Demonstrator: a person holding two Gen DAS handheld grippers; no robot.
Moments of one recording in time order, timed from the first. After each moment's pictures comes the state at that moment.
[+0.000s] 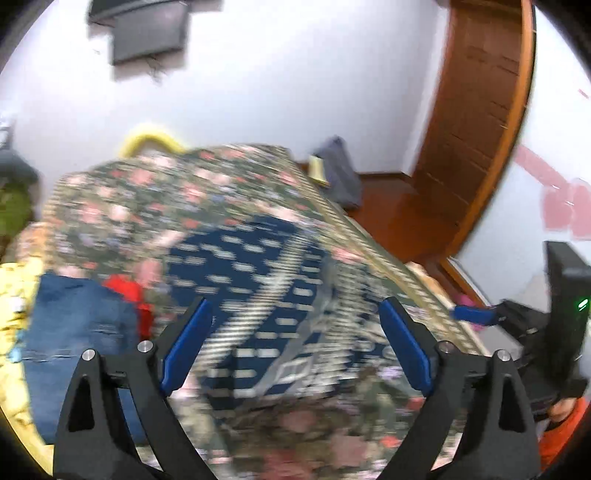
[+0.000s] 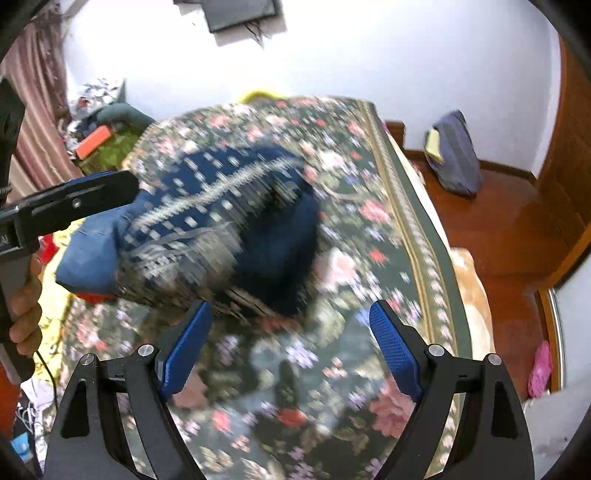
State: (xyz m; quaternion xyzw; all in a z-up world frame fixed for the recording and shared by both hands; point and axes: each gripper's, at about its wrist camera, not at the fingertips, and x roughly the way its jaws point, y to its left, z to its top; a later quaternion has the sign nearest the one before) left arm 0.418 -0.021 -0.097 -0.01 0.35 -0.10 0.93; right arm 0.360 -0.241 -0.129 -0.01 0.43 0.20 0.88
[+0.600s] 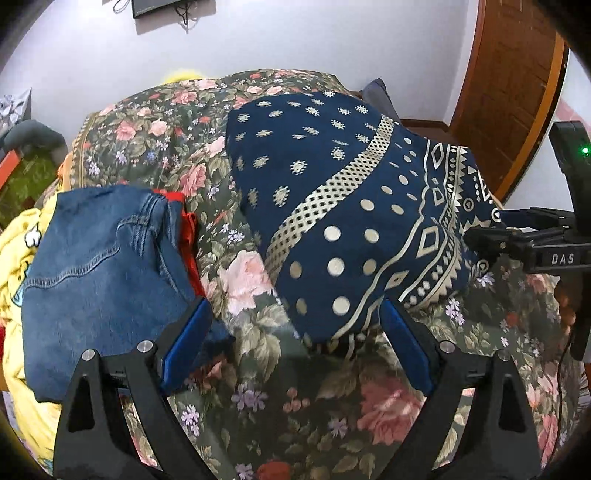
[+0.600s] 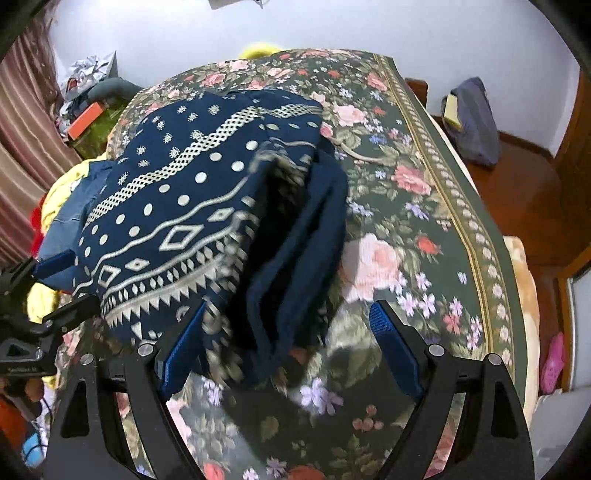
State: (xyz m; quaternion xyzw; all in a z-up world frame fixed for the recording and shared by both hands) left arm 0.400 0.023 -0.198 0.02 0.45 -0.06 0.89; right arm 0.414 -0.231 -0.199 -0.01 0.51 0.20 0.84
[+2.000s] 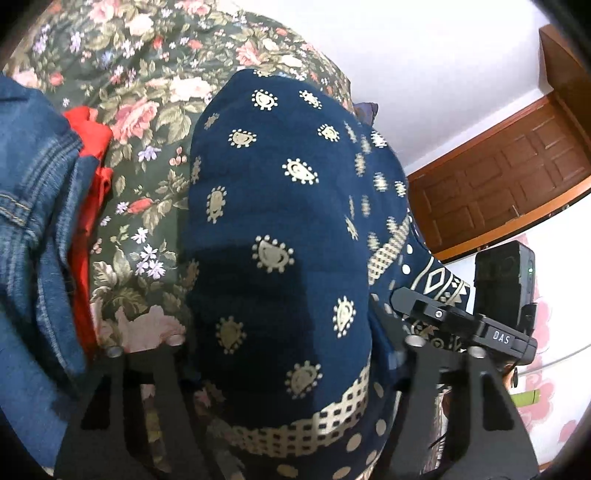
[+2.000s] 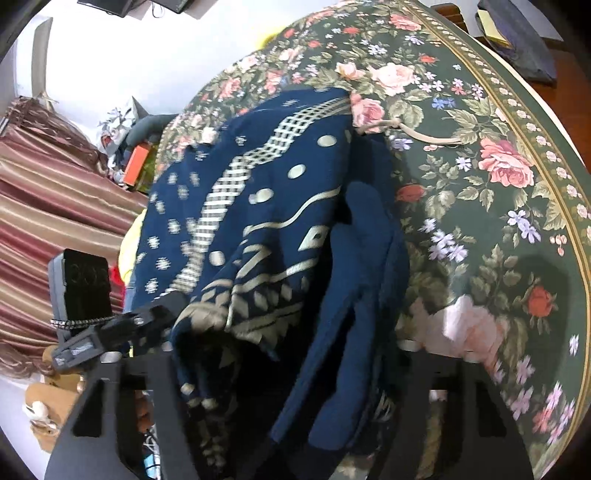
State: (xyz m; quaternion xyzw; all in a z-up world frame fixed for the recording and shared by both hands) left arm 0.524 0.063 -0.225 -0.28 0.50 -0.15 0.81; right arm 0.490 -0.215 -0.218 0.19 0.56 0.32 0.74
